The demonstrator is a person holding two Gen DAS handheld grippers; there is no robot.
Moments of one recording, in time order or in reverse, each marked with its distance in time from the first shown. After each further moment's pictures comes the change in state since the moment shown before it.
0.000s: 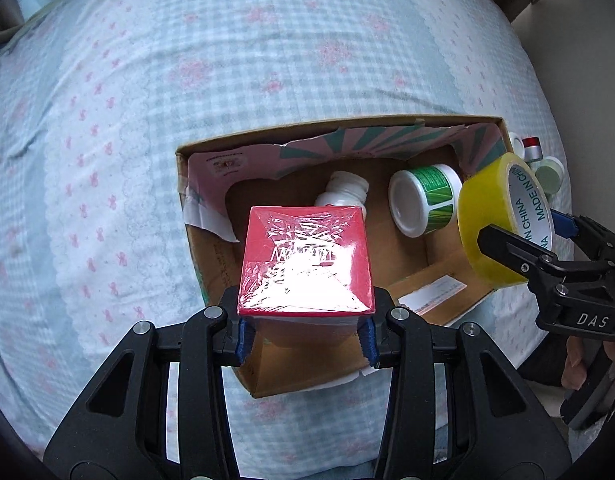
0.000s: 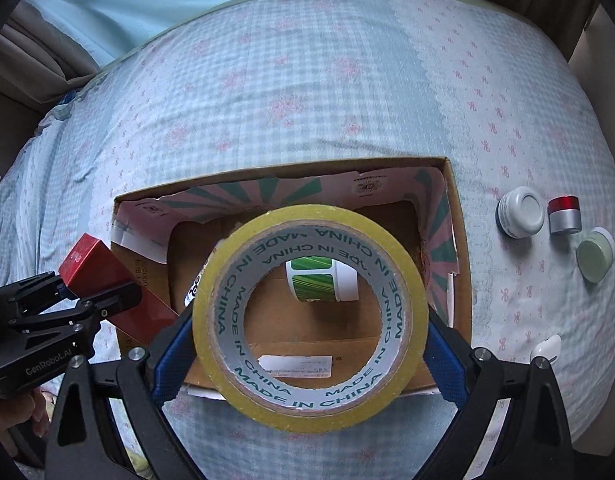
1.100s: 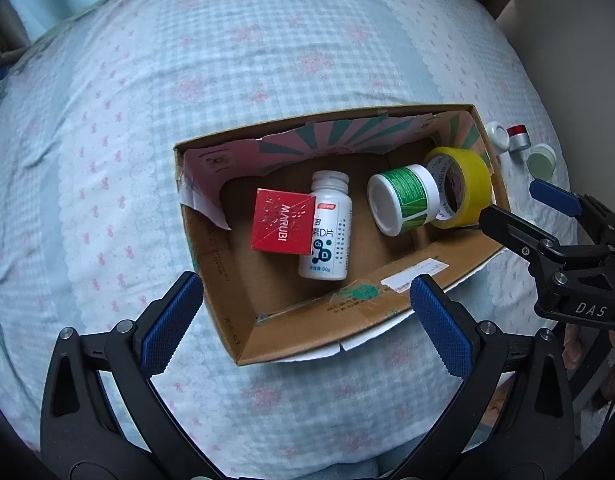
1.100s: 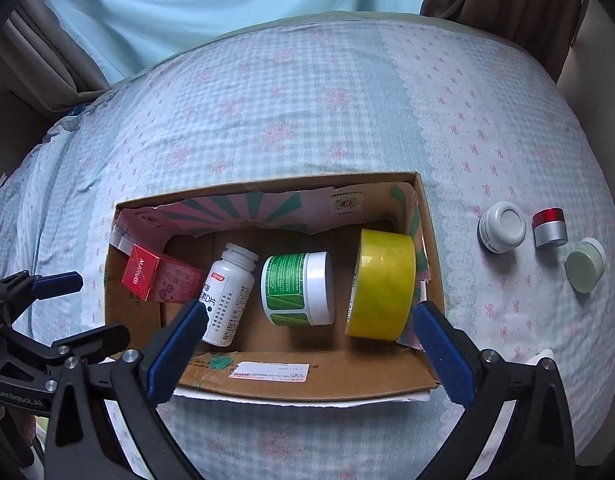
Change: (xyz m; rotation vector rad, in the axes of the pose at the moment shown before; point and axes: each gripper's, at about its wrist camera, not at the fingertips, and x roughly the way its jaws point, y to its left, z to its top) left arm -0.034 -0.026 -0.030 0.040 -0.075 0.040; right arm -0.021 -0.011 -0.024 -0.038 -0.145 -0.011
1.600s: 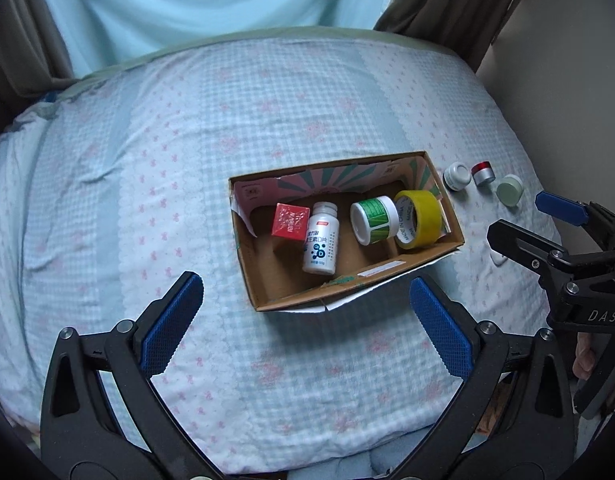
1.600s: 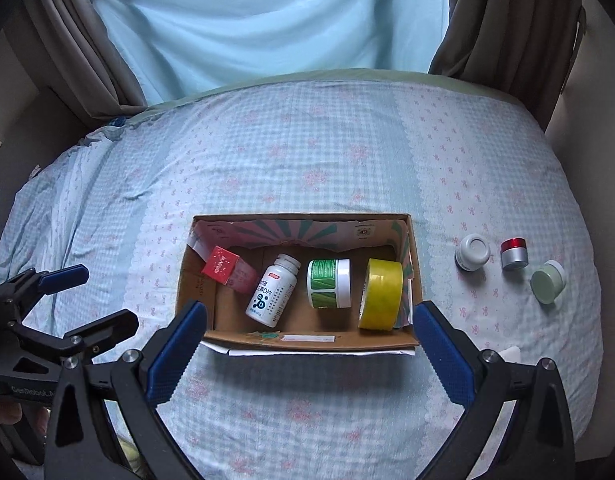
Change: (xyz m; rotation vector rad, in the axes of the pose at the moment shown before) left arm -0.134 -0.023 -0.063 -0.007 -0.242 0.056; right arm -0.125 0.036 -0.027 -0.074 -0.131 0.015
